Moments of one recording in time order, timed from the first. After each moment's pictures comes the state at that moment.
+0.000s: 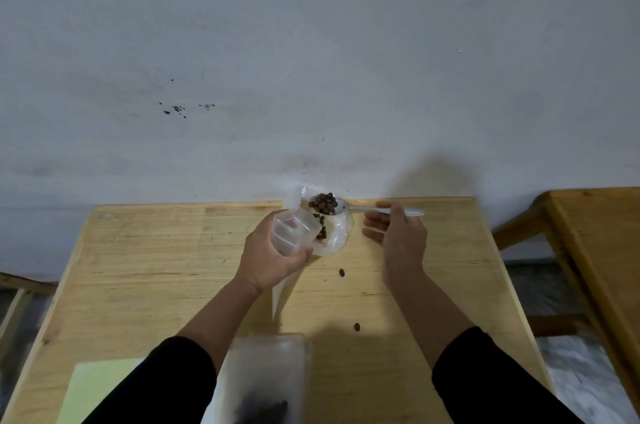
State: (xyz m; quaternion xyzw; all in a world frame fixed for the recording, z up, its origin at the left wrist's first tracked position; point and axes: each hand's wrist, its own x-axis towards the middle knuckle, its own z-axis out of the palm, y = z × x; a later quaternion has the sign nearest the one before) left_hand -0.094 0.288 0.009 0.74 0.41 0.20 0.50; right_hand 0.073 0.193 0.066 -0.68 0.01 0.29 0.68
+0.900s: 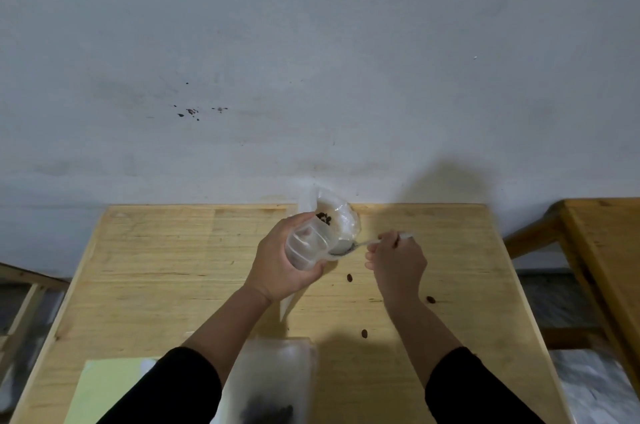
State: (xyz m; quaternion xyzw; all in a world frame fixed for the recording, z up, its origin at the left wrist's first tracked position) left_hand -0.093 0.278 0.017 0.79 0.34 0.25 0.45; right_hand 0.059 0.183 0.043 -0.85 -0.10 0.20 0.48
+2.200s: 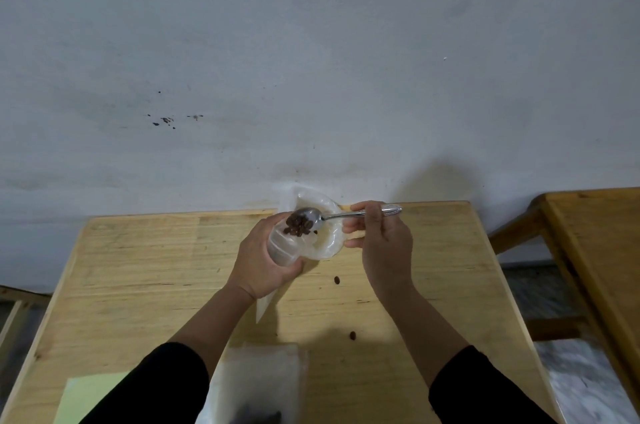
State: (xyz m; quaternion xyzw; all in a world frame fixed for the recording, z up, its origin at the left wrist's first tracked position) left_hand -0.088 0.292 0.013 0.80 0.38 0.22 0.42; right_hand 0.058 0.187 0.084 -0.72 -0.21 0.23 0.62
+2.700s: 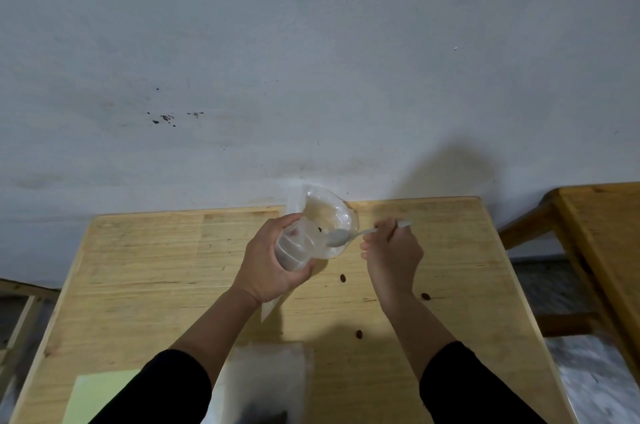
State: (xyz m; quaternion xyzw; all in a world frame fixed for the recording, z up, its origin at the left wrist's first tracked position) left_hand -0.090 0.289 0.009 0.82 0.34 0.23 0.40; right_hand 0.066 0.190 0.039 -0.84 -0.12 0.18 0.50
